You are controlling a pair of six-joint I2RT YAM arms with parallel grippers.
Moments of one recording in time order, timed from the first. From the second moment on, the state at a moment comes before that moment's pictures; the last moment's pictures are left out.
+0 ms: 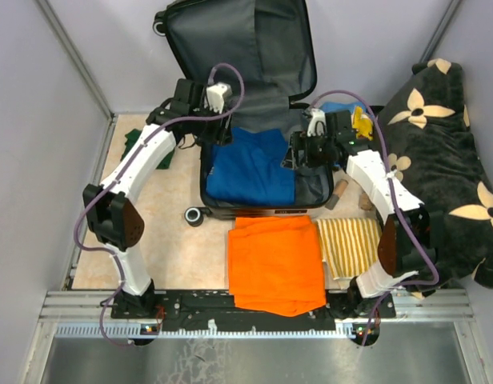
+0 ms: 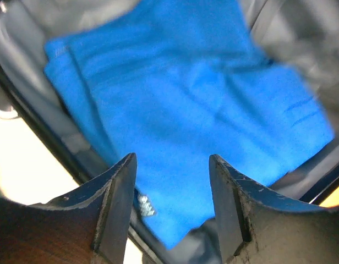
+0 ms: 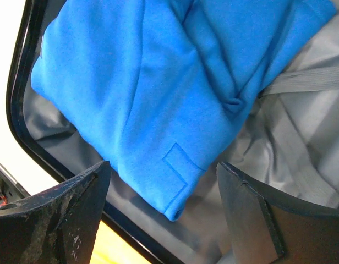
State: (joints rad) left arm -0.40 1.87 1.88 -0.66 0.30 0.00; right arm 0.23 1.56 1.31 -0.50 -0.49 0.14
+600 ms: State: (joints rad) left arm -0.45 1.89 1.67 -0.93 0.16 0.24; right arm 0.32 1.65 1.24 -0.54 -0.42 0.09
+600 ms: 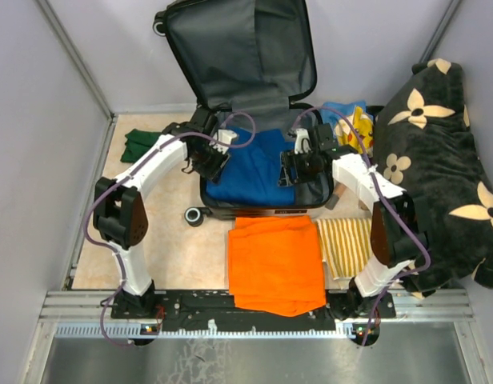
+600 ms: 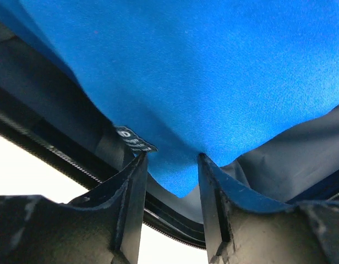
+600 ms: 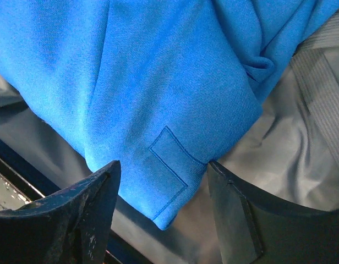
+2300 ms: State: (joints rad) left arm -0.84 1.45 1.36 -0.98 0.53 0.71; right arm 0.28 1.46 1.44 -0.86 -0.52 -0.20
